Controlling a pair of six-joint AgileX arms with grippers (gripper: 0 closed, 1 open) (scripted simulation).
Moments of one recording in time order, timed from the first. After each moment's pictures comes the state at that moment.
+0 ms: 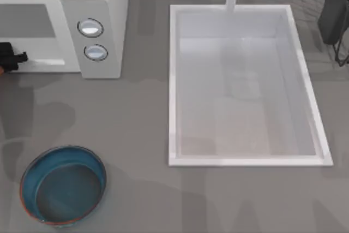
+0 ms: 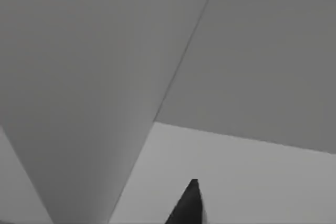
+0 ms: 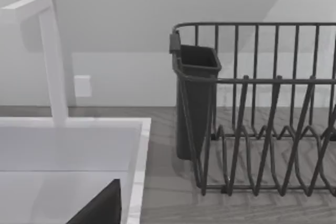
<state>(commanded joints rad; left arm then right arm) 0.18 2.32 0.96 1.06 -0.06 0.01 0.00 0.00 0.00 0.00 0.00 0.00</state>
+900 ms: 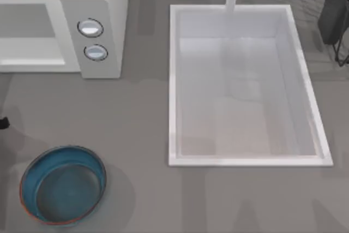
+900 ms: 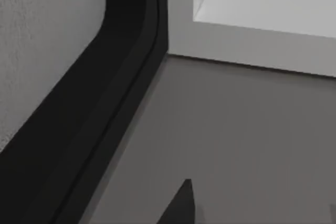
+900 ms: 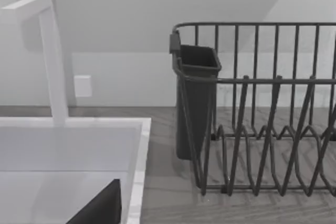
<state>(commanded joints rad) 0.28 2.12 0.34 1.48 0.04 0.04 0.00 0.00 0.00 0.00 0.00 0.00</state>
